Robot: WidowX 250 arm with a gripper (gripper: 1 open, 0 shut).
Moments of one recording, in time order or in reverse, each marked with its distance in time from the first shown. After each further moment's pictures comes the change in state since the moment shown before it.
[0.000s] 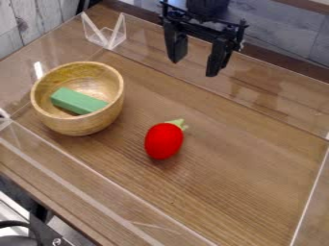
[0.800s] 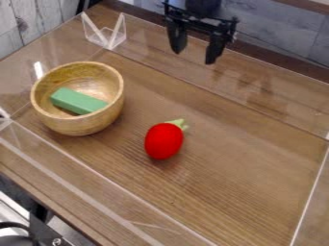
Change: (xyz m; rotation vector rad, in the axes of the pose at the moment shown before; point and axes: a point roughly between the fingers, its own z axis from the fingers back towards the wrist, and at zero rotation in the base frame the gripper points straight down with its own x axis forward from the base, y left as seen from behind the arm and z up) arm 0.054 0.040 -0.023 0.006 -0.086 0.085
